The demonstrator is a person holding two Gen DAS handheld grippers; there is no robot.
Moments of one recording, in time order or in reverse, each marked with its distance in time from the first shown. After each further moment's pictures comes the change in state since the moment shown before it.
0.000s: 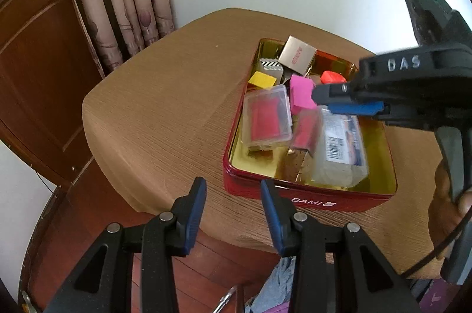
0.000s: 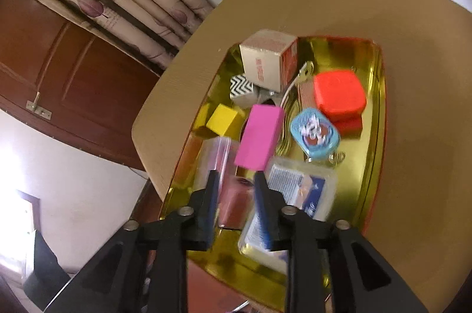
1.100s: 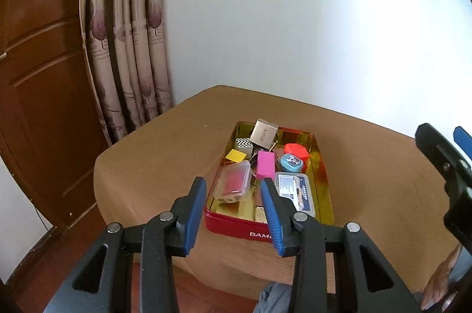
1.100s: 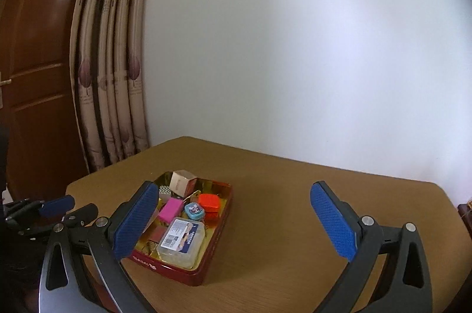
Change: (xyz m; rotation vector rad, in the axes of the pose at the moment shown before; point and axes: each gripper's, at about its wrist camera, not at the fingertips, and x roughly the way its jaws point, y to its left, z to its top) left arm -0.106 -0.024 -0.006 0.018 -0.363 -0.042; right arm -0.188 0.057 -0.152 -0.313 -0.857 -0.586
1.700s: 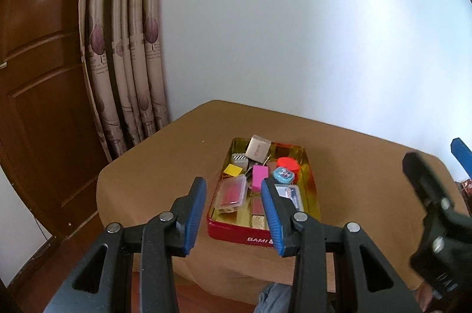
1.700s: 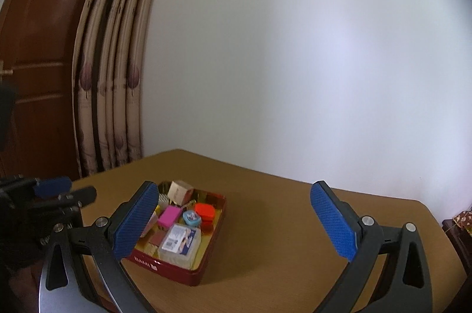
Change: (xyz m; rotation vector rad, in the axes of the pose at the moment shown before) left arm -0.030 0.008 0.008 0.018 -0.055 -0.025; right arm -0.033 0.027 -0.004 -0.071 -0.073 -0.063
